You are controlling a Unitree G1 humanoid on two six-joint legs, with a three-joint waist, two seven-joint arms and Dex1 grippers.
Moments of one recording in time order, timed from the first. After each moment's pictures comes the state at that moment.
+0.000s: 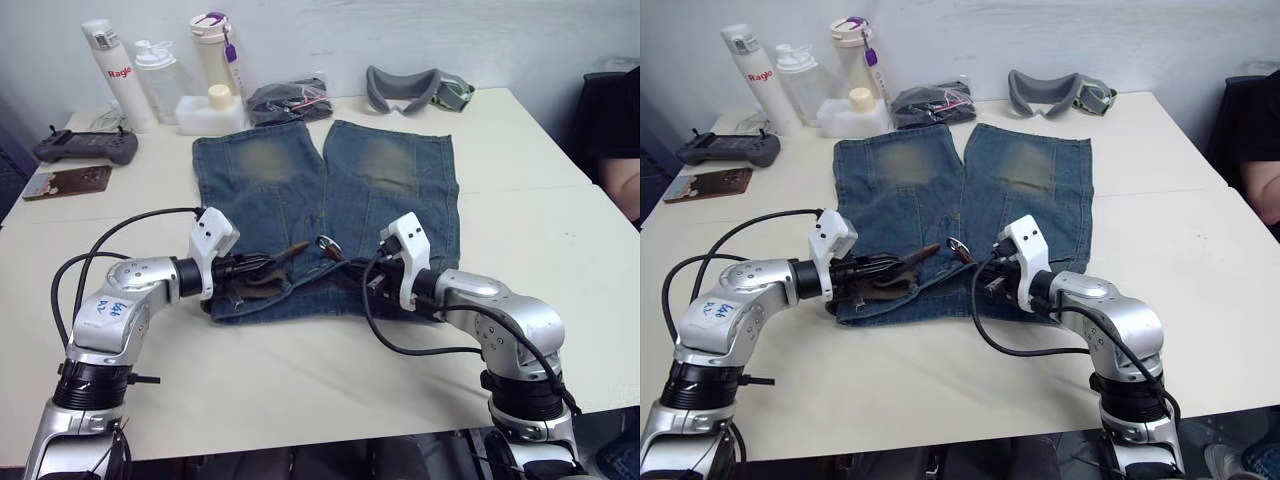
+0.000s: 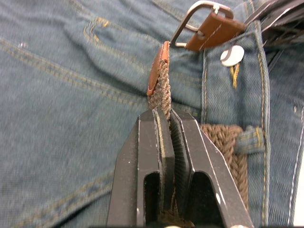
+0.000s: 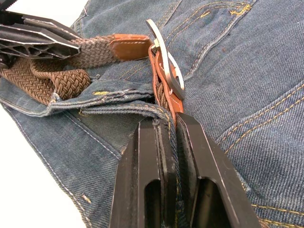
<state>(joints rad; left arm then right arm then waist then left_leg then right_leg) -0.44 0.63 0.03 -0.18 -0.39 0.71 -0.78 -0.47 -0.28 -0.01 -0.43 0.45 1.18 0.51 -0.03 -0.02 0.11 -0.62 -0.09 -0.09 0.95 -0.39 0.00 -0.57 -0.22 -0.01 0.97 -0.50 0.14</state>
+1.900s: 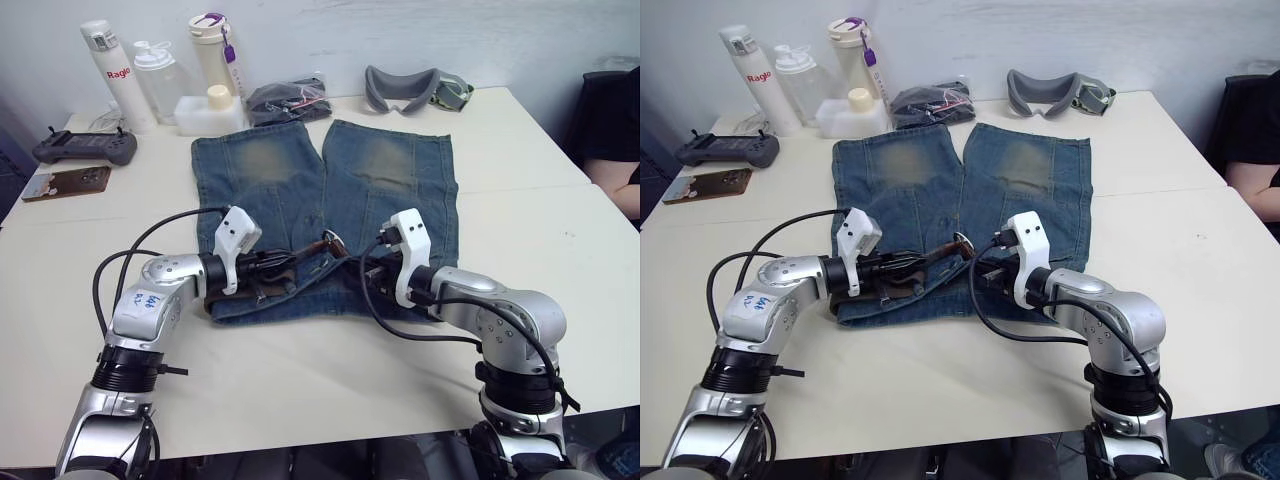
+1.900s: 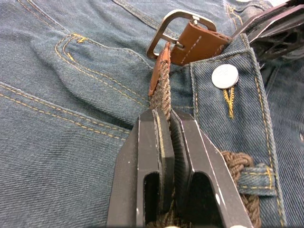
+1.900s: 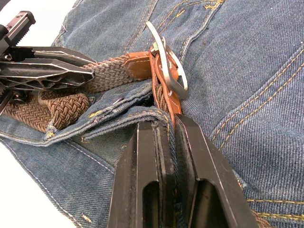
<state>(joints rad) -0.48 0.52 -0.04 -0.05 -0.35 0.60 -0.78 -0.51 -0.21 -0.09 -0.42 0.58 1.32 0.30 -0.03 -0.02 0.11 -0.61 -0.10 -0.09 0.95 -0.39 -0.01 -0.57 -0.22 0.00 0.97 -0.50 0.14</state>
